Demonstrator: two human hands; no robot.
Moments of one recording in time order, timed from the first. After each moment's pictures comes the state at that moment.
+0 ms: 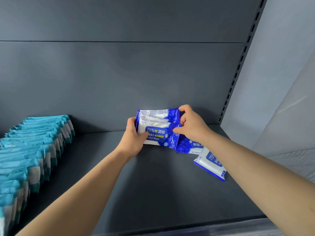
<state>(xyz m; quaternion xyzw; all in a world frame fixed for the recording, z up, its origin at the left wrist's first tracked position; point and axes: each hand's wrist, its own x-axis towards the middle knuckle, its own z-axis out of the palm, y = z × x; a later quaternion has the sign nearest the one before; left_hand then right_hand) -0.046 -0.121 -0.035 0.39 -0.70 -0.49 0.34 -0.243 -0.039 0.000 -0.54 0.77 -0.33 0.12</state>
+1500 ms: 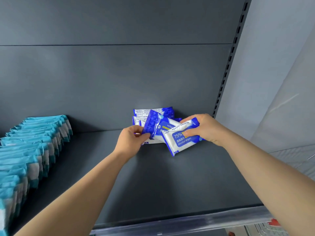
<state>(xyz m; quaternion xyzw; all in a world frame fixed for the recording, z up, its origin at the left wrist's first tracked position) -0.051 -0.091 -0.025 0.42 -0.70 -0.48 0.32 -0.270 0.021 0.018 -0.48 0.74 -0.39 0.28</state>
